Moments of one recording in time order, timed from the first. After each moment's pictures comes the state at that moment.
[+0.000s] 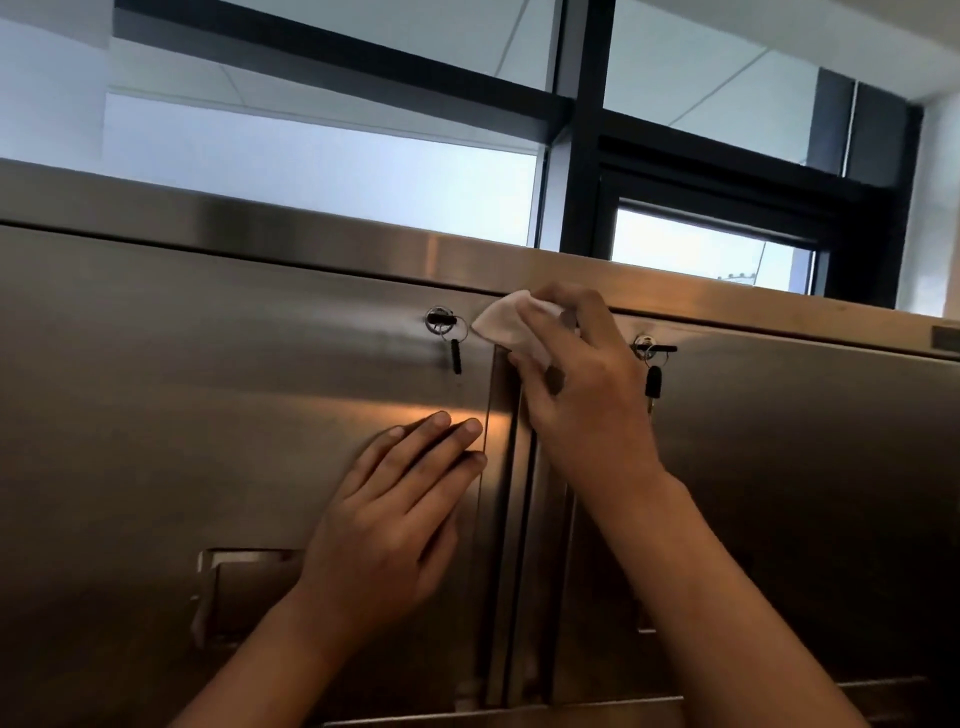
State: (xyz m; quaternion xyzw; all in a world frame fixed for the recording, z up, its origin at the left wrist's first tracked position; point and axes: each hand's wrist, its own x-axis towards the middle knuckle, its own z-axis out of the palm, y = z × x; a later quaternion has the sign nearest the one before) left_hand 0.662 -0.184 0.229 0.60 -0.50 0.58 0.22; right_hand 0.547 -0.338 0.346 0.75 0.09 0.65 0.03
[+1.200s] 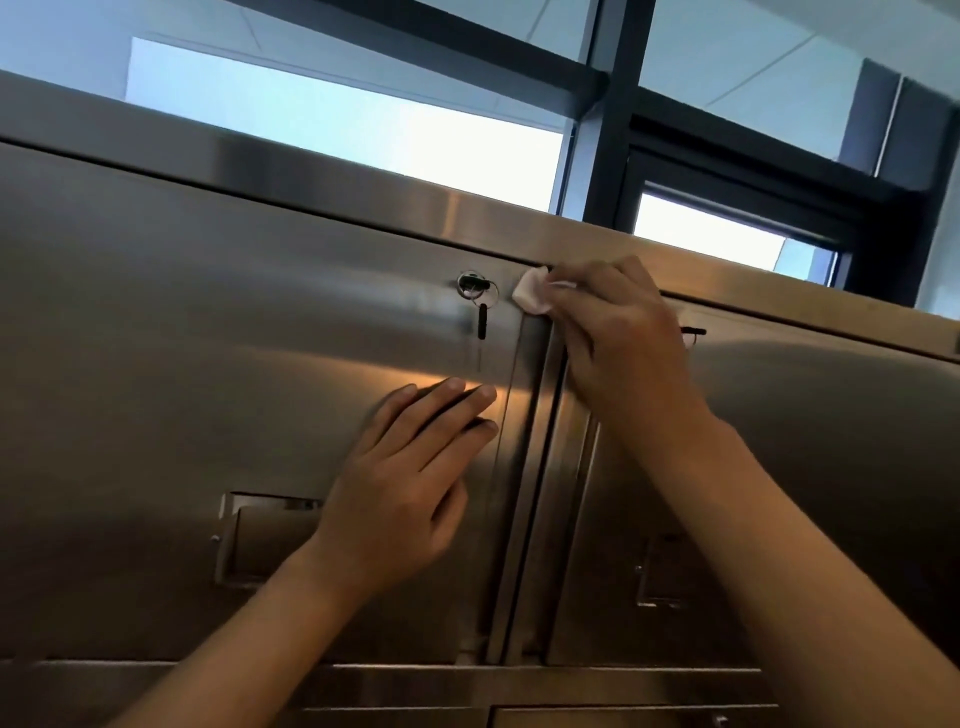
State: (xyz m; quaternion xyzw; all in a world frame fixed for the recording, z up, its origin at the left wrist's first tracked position) left_hand 0.664 -0.183 0.226 0.59 -0.51 0.57 0.27; right_hand 0.545 -0.352 0.367 0.77 0.12 0.60 0.19
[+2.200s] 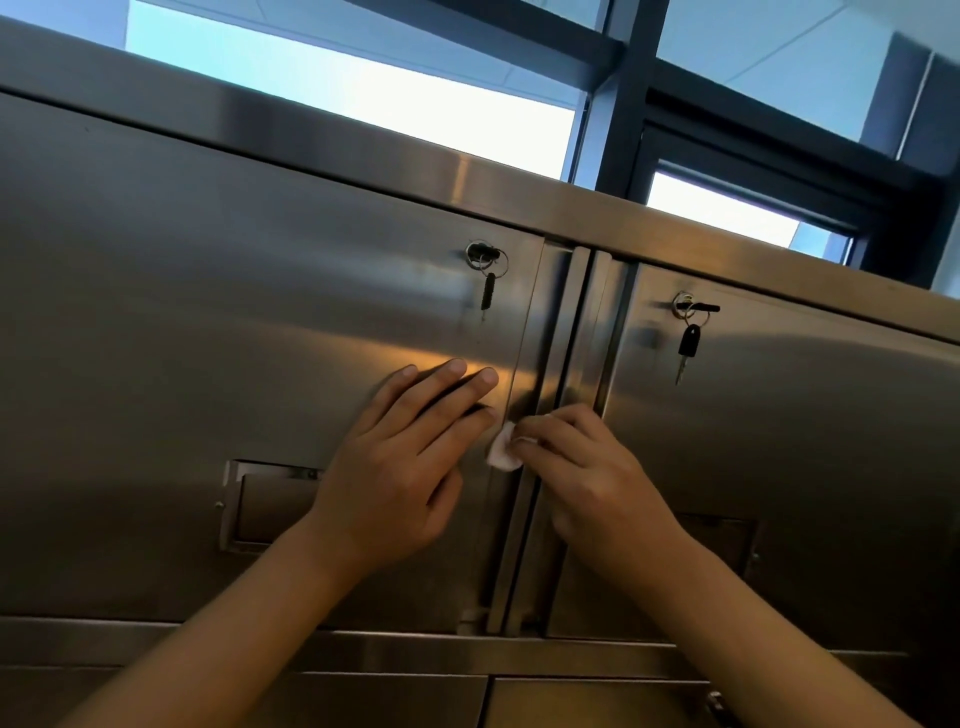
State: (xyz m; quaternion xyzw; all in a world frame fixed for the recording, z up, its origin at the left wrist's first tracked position) left_hand 0.666 -0.178 0.217 0.61 -0.50 0.57 0.23; right_hand 0.533 -0.370 0.252 0.85 0.19 0.45 0.19
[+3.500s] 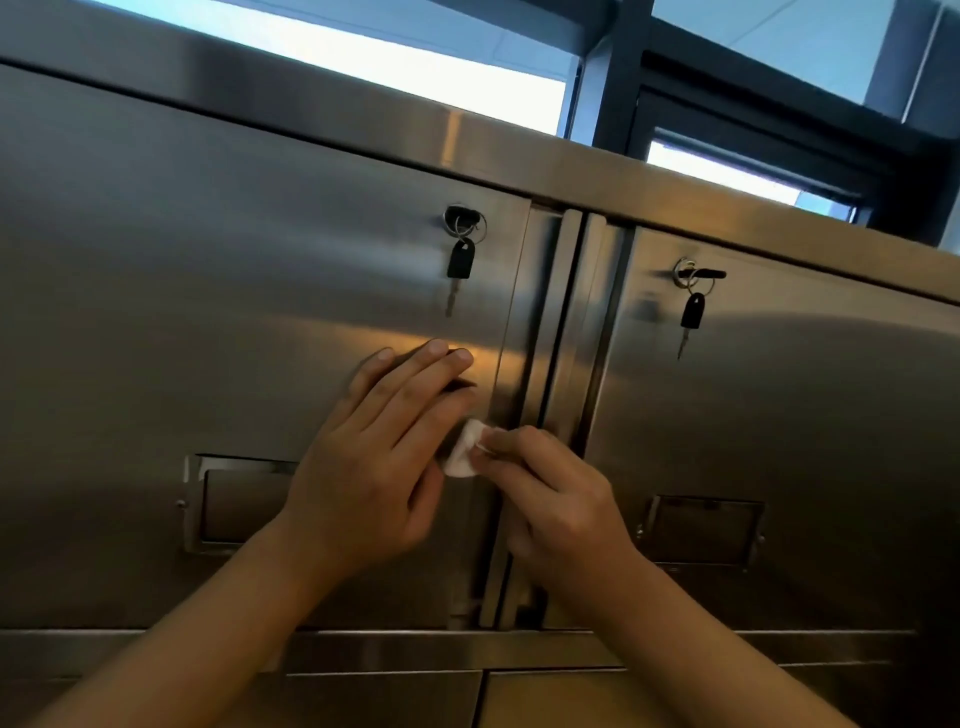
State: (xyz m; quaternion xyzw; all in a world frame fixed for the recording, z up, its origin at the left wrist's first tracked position) left_hand 0.667 -0.182 0.214 0.61 -0.50 0.56 0.25; right_hand 0.552 -0.355 0.217 0.81 0.23 0.53 0.08
